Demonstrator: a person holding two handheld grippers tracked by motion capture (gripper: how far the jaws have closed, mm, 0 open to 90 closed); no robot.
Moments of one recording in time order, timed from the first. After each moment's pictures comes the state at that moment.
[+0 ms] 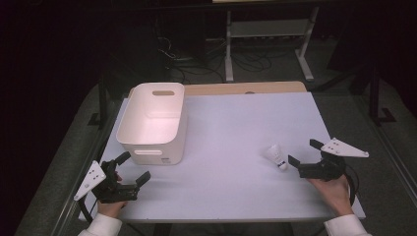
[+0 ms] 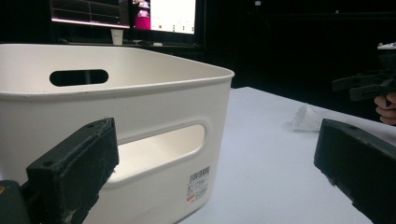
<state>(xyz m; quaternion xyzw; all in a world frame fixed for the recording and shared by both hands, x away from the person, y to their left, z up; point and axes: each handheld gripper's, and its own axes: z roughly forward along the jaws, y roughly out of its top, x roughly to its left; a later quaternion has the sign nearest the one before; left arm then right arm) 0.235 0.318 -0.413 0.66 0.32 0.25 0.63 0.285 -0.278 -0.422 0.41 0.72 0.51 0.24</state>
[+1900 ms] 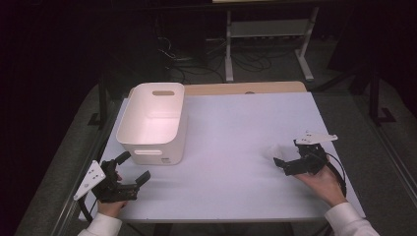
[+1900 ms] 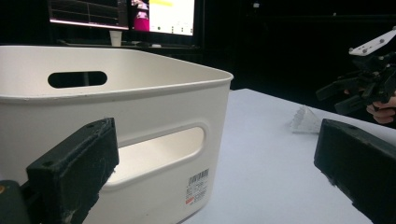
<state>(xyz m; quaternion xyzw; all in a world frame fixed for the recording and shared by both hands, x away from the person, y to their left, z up) 0.236 0.317 -0.412 0.65 0.32 0.25 0.64 0.311 -0.238 -0.412 0.40 0.80 0.40 0.18</state>
